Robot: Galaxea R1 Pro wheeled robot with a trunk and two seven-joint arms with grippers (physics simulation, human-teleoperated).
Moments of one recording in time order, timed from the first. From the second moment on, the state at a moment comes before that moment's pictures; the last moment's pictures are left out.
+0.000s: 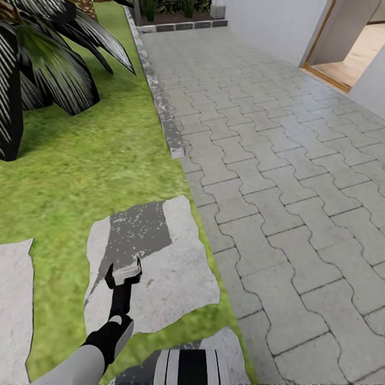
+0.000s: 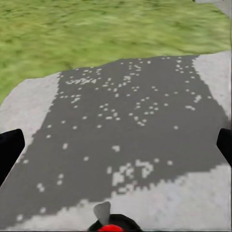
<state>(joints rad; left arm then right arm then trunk) -0.64 -0.05 0.01 -0.35 -0.05 -0.80 0.28 -0.02 -0.80 -0.08 -0.47 -0.34 -0.51 -0.77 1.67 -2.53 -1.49</state>
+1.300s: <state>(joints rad) -0.64 -0.07 0.05 -0.35 -0.05 -0.80 0.29 -0.02 -0.80 -0.08 -0.47 -0.34 -0.51 -0.77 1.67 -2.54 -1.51</state>
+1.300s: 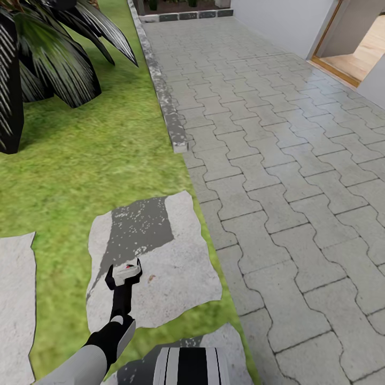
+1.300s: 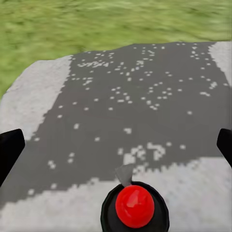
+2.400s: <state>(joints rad) -0.64 -0.08 0.05 -0.35 -0.05 -0.80 0.29 -0.02 -0.80 -0.08 -0.47 -0.34 -0.51 -0.77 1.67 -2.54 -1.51</state>
